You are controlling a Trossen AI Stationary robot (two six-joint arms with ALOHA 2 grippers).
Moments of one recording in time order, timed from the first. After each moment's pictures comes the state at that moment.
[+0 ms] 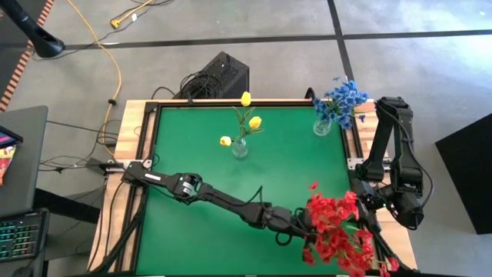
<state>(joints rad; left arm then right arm) -0.33 2.68 2.36 0.48 -0.12 -0.18 1.45 0.78 0.67 -0.81 0.89 1.41</state>
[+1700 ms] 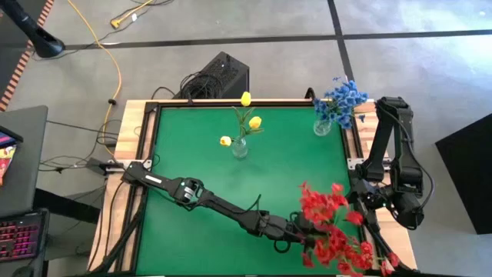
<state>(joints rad) -0.38 2.74 2.35 0.61 -0.26 -0.32 1.45 0.78 0.67 -0.79 0.95 1.44</state>
